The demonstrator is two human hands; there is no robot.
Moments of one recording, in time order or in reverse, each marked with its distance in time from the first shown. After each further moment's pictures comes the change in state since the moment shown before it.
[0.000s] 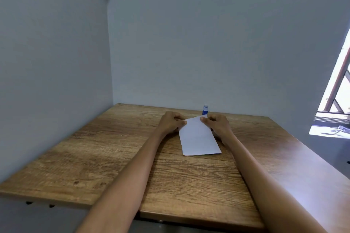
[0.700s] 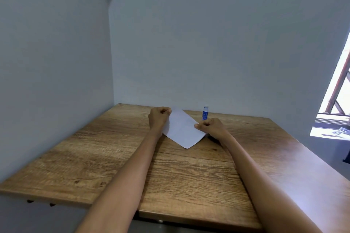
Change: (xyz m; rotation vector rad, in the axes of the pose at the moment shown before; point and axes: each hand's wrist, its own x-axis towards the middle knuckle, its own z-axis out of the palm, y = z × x) left_hand 0.013 -0.013 -0.014 -0.151 0.494 -0.072; right_hand -0.002 -0.001 0.006 -0.038 -0.223 0.067
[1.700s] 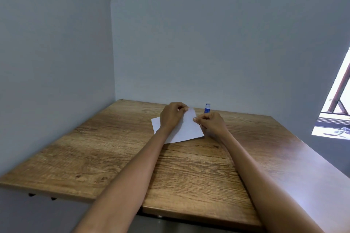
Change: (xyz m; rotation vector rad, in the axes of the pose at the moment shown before) left_hand -0.025 0.022 0.012 0.353 -0.178 0.410; right_hand 0.002 -0.008 0.012 -0.027 0.119 -0.114
